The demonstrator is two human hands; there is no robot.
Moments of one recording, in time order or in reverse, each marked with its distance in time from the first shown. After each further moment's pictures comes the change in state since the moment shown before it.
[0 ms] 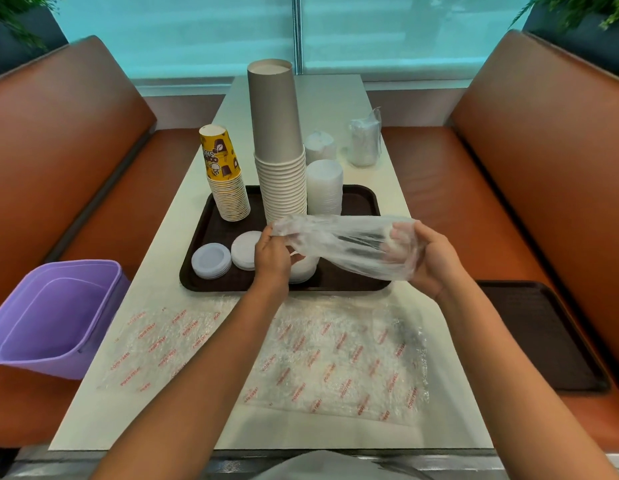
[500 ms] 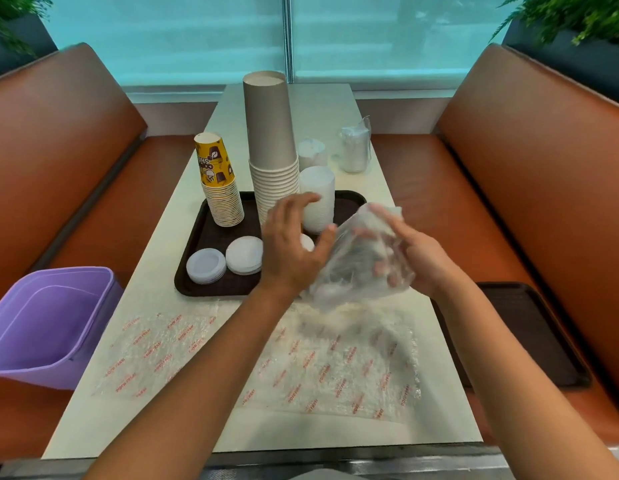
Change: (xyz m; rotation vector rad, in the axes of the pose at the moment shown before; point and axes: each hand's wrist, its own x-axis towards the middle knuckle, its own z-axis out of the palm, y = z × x) left_hand -0.022 0.015 0.008 0.752 -0.108 1.000; right_hand -0.026 -0.016 0.017 -0.369 -0.201 -0.079
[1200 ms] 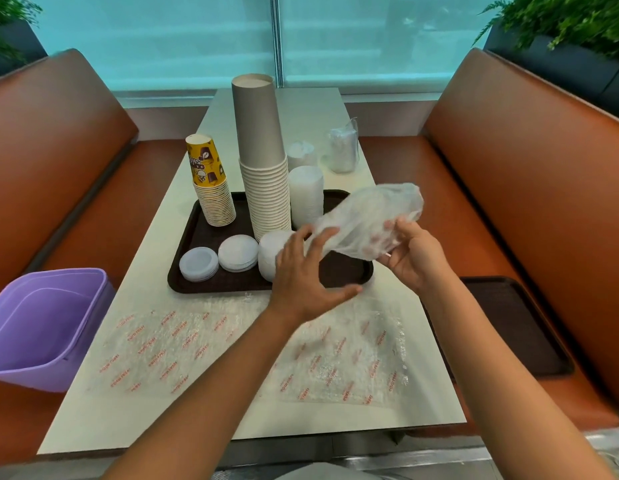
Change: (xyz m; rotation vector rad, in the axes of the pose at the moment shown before) left_hand -0.049 0.005 0.017 0.158 -0.391 -0.056; right_hand -0.010 0.008 -0.003 0.439 0.277 -0.085
